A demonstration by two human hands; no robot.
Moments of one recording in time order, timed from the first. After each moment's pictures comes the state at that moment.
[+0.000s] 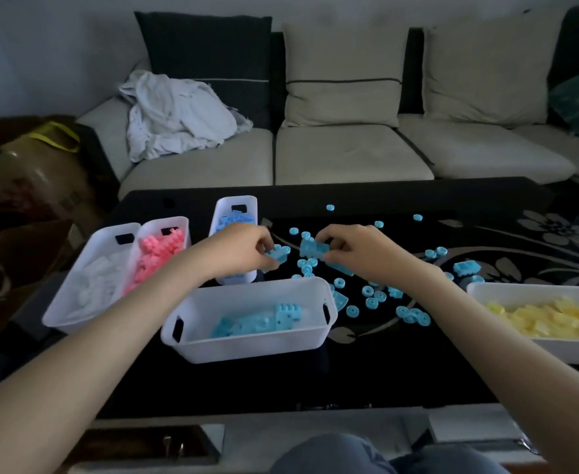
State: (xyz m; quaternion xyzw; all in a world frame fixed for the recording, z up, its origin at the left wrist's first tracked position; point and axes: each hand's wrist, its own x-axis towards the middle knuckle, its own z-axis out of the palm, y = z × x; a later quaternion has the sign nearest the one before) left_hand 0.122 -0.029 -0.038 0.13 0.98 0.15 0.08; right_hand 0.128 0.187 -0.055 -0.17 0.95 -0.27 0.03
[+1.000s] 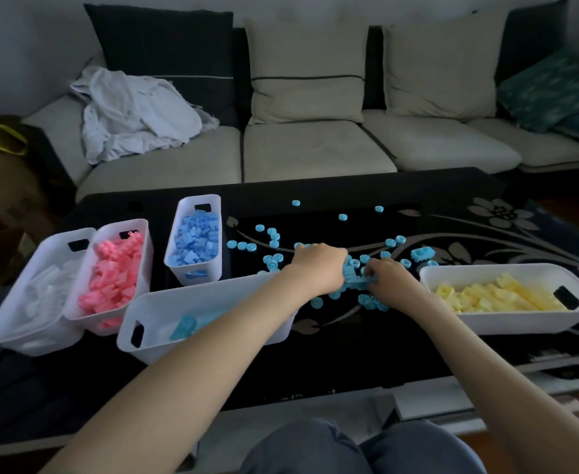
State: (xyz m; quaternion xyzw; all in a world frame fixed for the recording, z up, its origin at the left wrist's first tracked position) left_hand 0.117 0.131 -0.090 0.27 0.96 0.04 0.07; right_hand 0.130 0.288 -0.142 0.05 0.98 -0.16 0.07
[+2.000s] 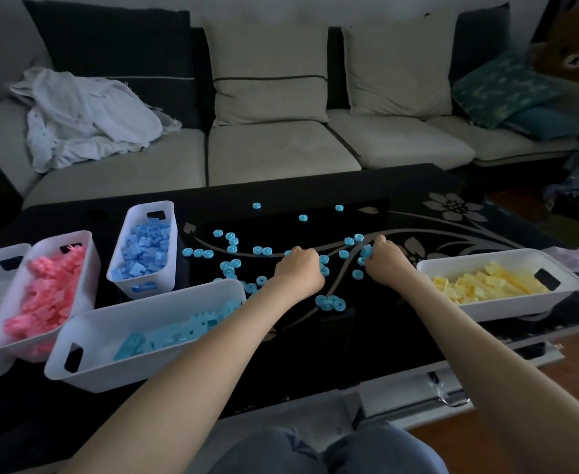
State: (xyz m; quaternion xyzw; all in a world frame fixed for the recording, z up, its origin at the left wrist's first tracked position) left_hand 0.116 0.177 -0.110 0.18 0.97 0.18 0.08; right_hand 0.123 0.347 -0.127 0.18 0.96 -0.23 -0.01
